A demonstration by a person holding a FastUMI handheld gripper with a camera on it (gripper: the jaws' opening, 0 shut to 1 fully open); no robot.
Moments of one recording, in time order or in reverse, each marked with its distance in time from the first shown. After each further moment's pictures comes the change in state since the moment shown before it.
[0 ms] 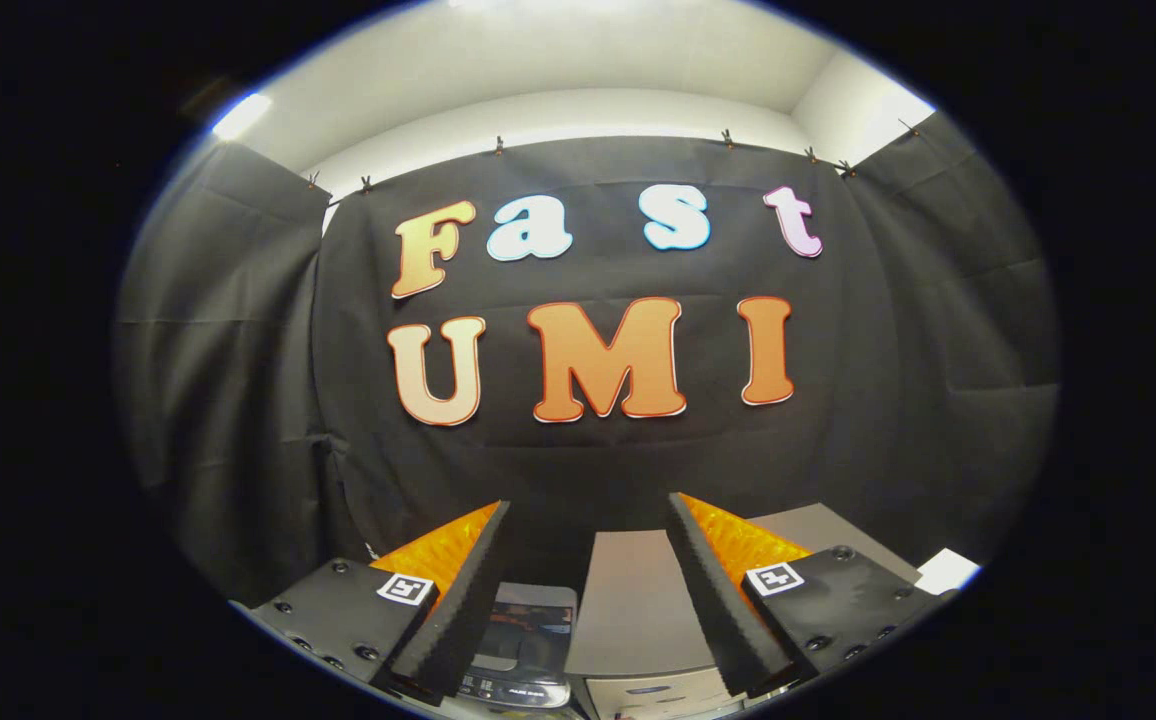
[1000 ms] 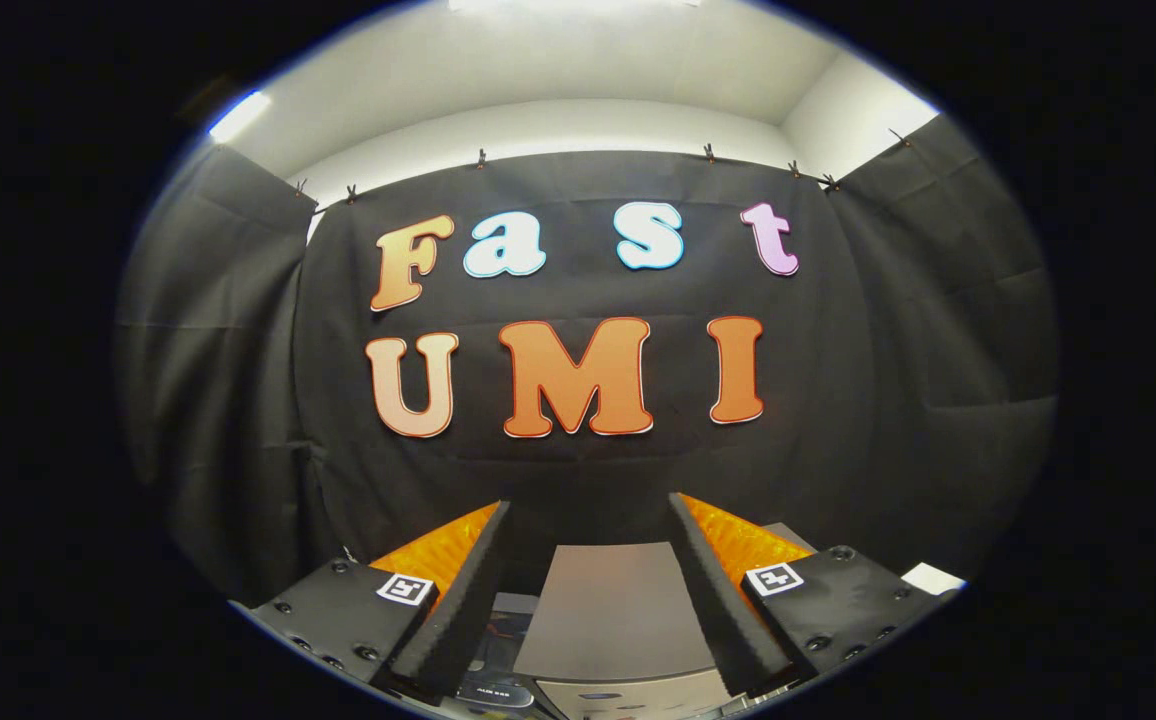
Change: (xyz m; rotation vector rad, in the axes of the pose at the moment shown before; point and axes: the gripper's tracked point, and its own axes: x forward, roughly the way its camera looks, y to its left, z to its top) arm -0.016 -0.037 0.025 -0.019 -0.025 -0.044
